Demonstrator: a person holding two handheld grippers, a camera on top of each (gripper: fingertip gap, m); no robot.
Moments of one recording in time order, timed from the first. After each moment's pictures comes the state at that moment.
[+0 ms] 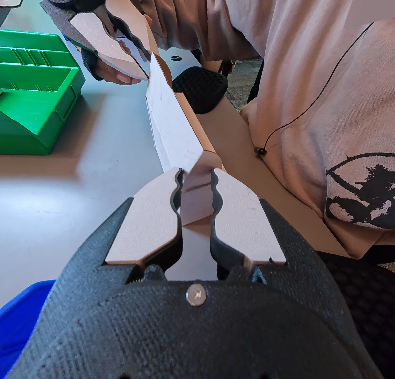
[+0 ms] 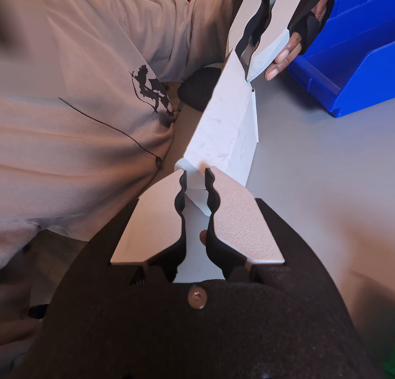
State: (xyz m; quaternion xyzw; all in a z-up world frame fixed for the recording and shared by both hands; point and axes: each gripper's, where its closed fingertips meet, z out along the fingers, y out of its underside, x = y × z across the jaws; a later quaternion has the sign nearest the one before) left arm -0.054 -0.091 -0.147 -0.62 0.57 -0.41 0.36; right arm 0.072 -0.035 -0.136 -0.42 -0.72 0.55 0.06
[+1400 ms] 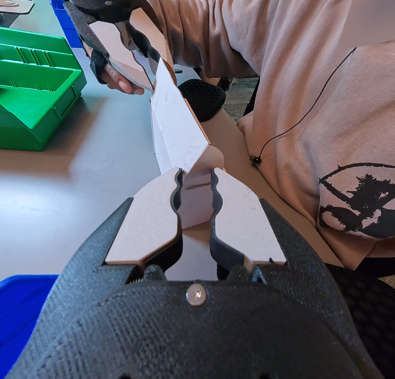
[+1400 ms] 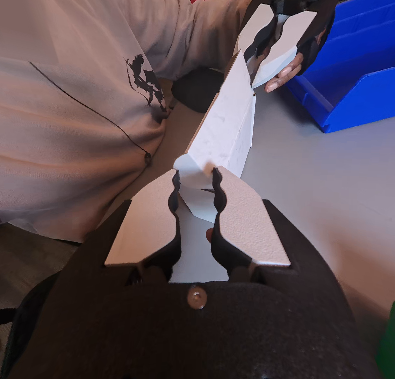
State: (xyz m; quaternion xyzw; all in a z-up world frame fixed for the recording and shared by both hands) left arm -0.056 -0.092 -0.150 -0.62 0.54 -0.44 0.37; right arm 0.071 -0.043 -0.144 -0.38 -0.75 0.53 0.12
